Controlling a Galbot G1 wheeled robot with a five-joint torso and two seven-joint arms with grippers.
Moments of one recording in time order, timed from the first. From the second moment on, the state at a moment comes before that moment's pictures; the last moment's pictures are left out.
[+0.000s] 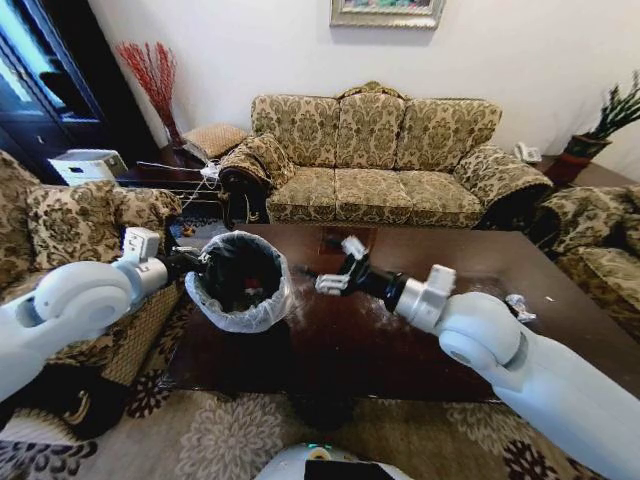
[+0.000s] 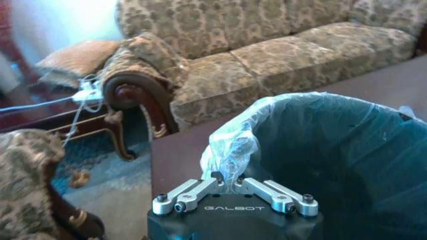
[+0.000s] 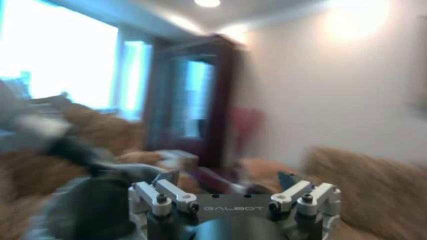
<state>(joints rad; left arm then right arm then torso) 1.67 -0.16 -1.13 -2.20 -1.40 0.55 -0.33 -0.87 0.74 0.09 2.36 0.72 -0.25 0.08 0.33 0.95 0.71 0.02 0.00</state>
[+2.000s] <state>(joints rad) 1.66 -0.21 -1.13 -2.17 -1.44 0.54 -0.34 -1.29 1.17 0.46 1.69 0.72 -0.15 0.18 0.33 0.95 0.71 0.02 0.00</state>
